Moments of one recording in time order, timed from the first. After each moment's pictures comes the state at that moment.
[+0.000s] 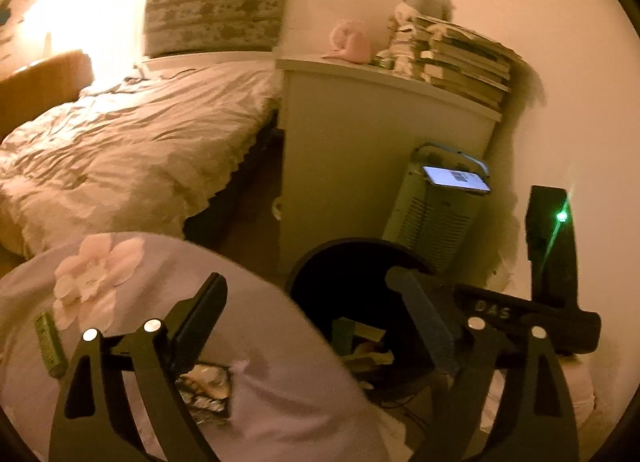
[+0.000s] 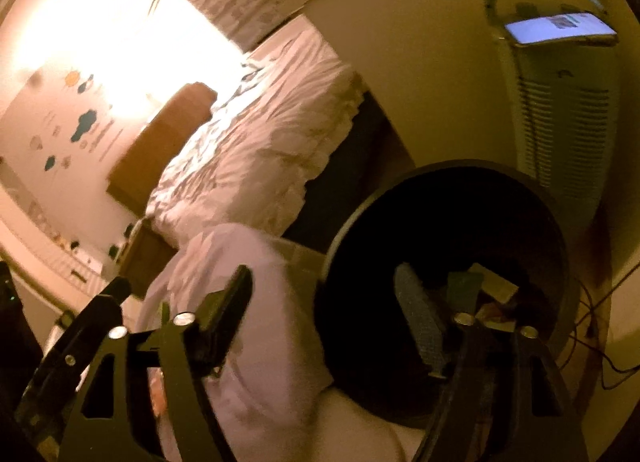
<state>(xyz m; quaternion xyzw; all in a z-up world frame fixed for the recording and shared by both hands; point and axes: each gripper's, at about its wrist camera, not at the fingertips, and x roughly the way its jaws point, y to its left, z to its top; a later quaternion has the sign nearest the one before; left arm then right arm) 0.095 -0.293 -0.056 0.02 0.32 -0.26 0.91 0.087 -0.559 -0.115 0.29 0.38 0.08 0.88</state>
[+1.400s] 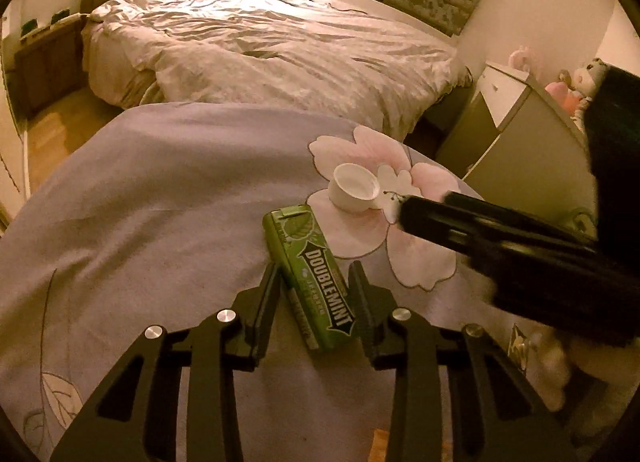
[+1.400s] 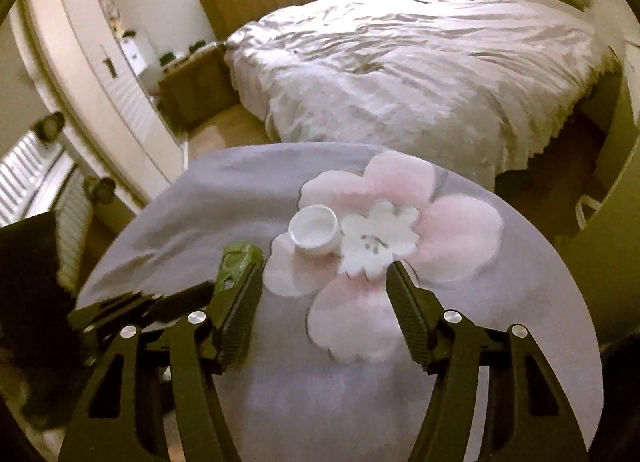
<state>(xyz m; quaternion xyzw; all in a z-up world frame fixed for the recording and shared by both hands) 0.172 -0.027 -0.154 -0.14 0.43 -0.06 0.89 0.251 -0.199 -0.128 -0.03 0.47 0.27 0.84</state>
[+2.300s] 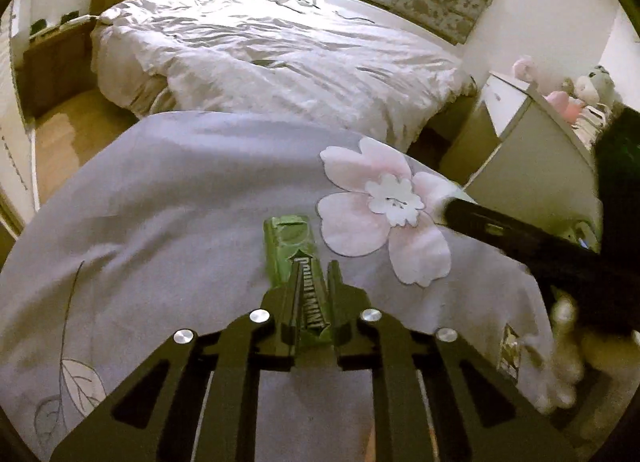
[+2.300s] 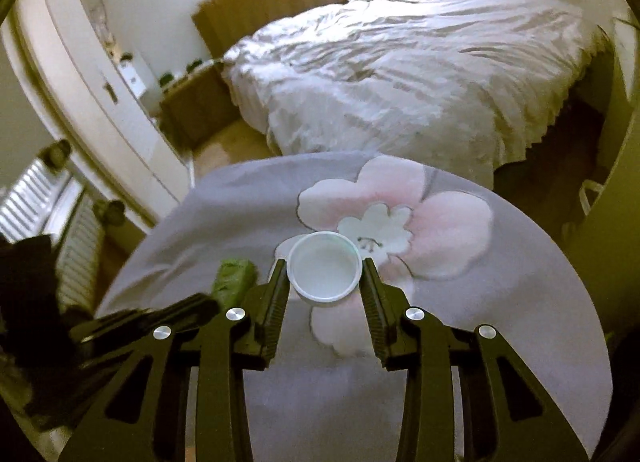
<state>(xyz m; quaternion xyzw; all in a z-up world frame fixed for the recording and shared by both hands) 0.161 -0.024 -0.139 -0.14 0.42 -0.05 0.90 0.226 -0.242 -0.105 0.05 0.45 0.28 0.85</state>
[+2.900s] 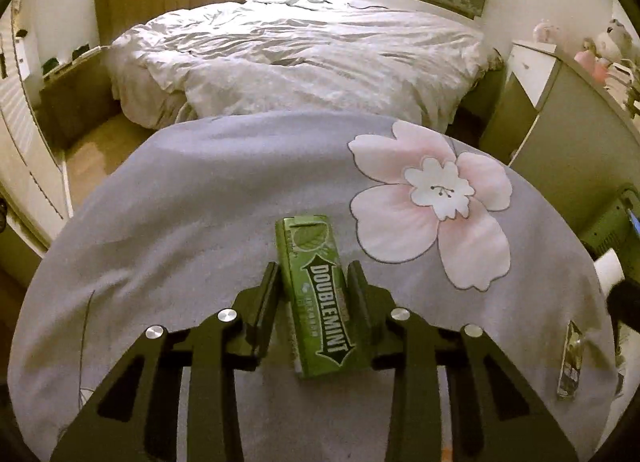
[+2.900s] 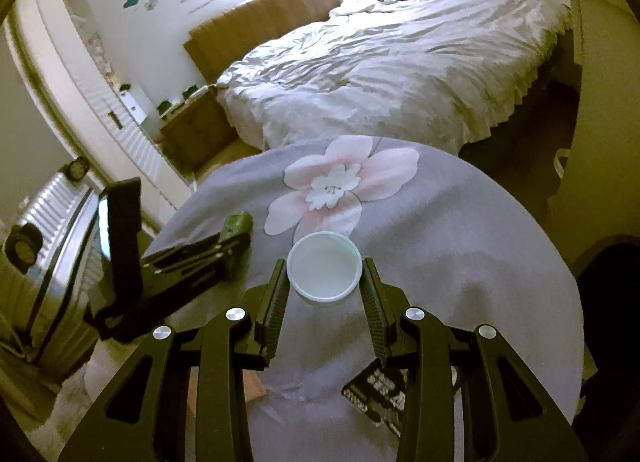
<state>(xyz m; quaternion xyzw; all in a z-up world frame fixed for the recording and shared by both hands) 0.180 -0.037 -0.155 -0.05 0.43 0.01 0.90 0.150 -0.310 -0.095 0.09 0.43 0.26 0.86</state>
